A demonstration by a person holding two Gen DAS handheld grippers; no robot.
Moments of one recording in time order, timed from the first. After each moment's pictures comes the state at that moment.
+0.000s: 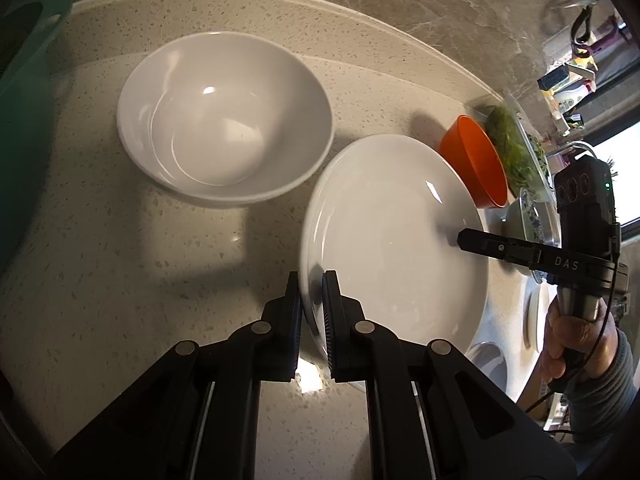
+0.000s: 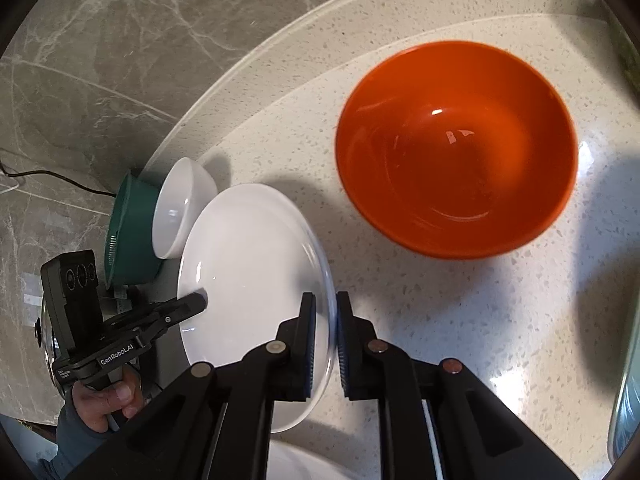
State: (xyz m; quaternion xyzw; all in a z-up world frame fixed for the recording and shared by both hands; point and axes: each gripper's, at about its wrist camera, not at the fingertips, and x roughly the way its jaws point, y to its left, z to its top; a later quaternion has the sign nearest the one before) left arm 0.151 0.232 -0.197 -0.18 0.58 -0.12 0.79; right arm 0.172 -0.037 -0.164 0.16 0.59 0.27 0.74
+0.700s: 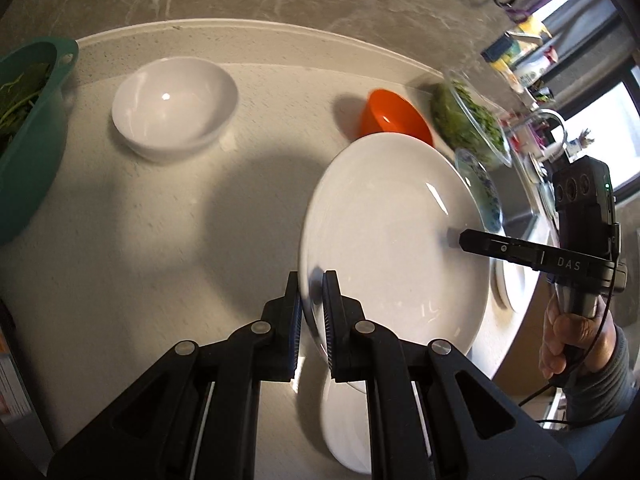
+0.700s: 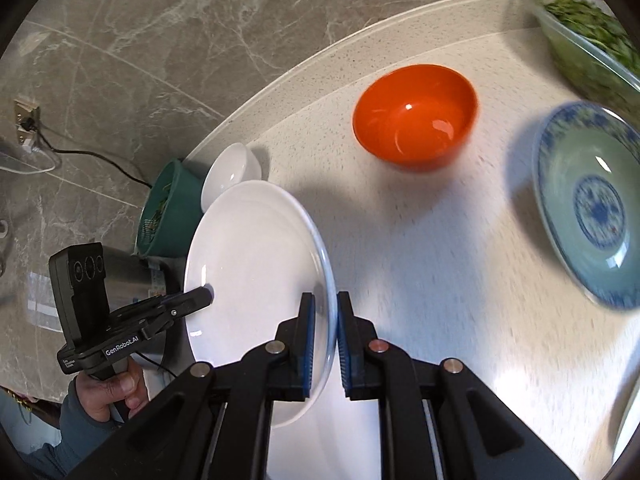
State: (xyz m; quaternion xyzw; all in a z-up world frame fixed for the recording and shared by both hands) left arm 0.062 0.190 -0.126 -0.16 0.56 -0.16 0.80; right arm 0.081 -0.082 -0.114 0.18 0.56 0.27 0.77
